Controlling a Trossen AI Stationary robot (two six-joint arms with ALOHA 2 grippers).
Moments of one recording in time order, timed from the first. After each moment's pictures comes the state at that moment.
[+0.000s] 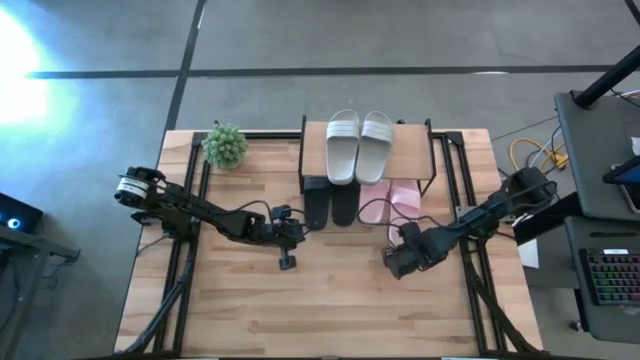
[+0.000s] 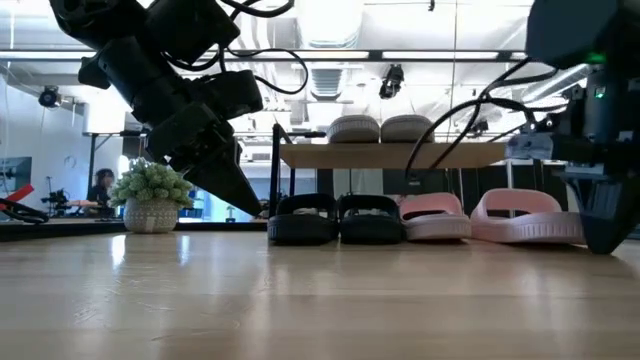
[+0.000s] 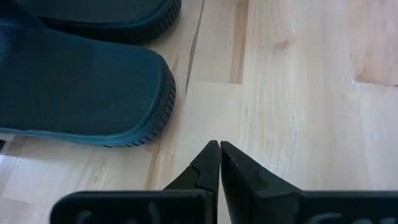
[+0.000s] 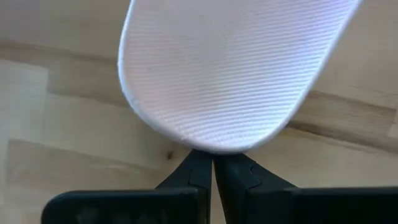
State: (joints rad) left arm -0.20 1.57 0.71 0.04 -0.27 -0.23; right arm 0.44 1.56 0.73 -0.74 0.20 1.82
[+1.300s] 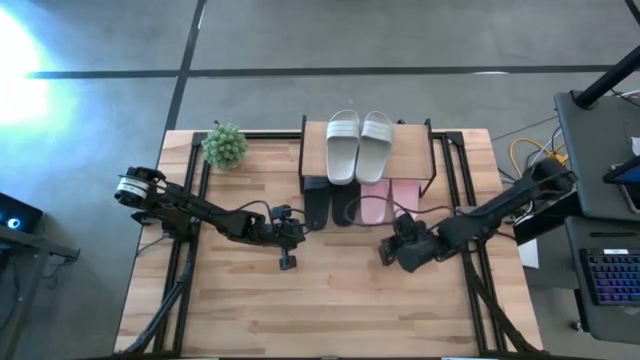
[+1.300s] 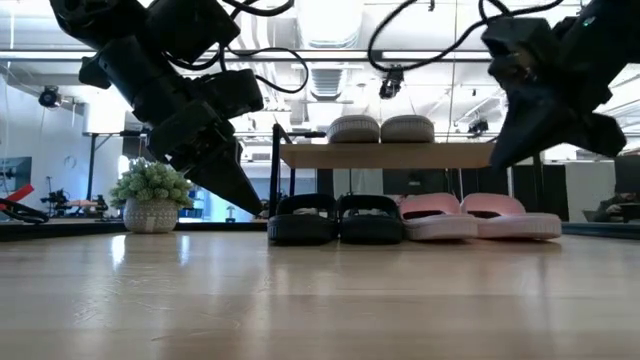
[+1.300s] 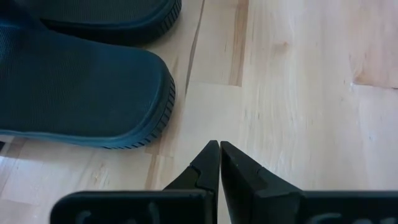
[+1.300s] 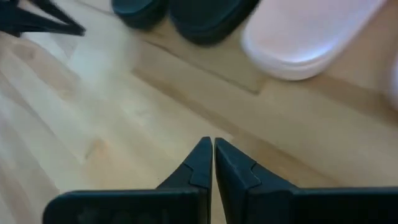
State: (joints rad) left arm -0.20 1.57 0.71 0.05 -0.27 -0.23; right arm 0.46 1.31 0.70 -0.47 0.52 1.42
